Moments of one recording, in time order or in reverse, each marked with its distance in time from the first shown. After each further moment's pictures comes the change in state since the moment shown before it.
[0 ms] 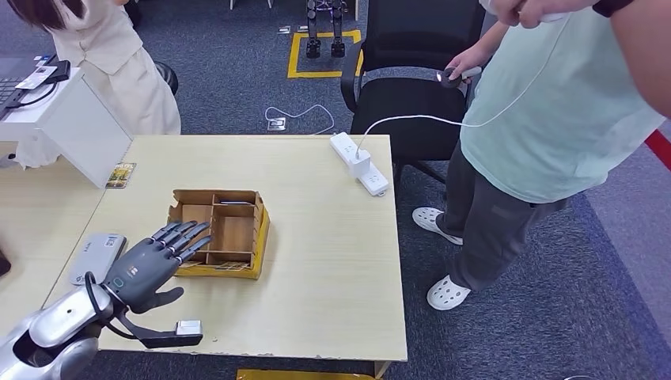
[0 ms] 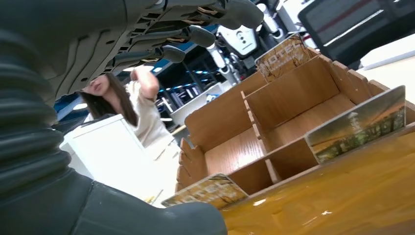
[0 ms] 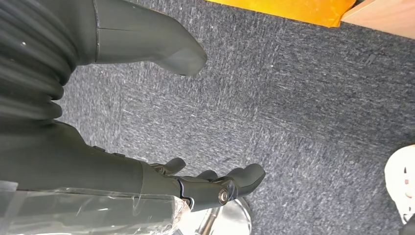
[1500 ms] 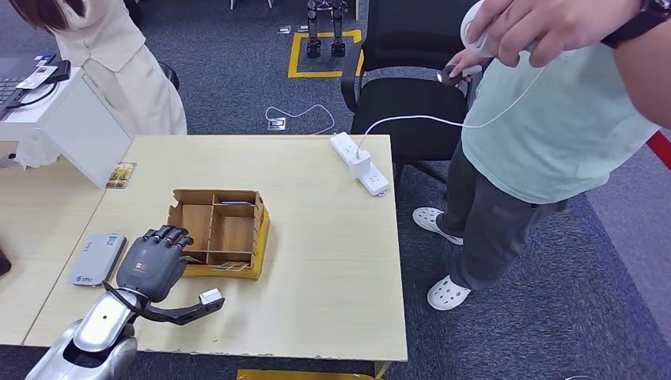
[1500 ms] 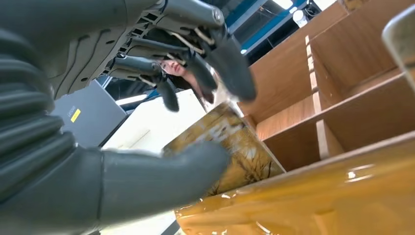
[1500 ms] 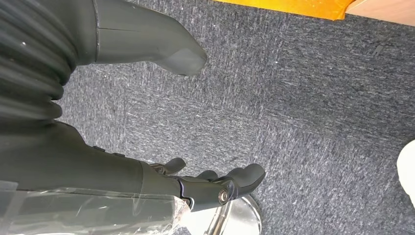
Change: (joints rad) left arm 0.017 -0.293 0.168 0.197 -0.320 0.096 0.207; right arm 0.017 0.000 -0.040 0.005 -0.010 -0.017 -0.024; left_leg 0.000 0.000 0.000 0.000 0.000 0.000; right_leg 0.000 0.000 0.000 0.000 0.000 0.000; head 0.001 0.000
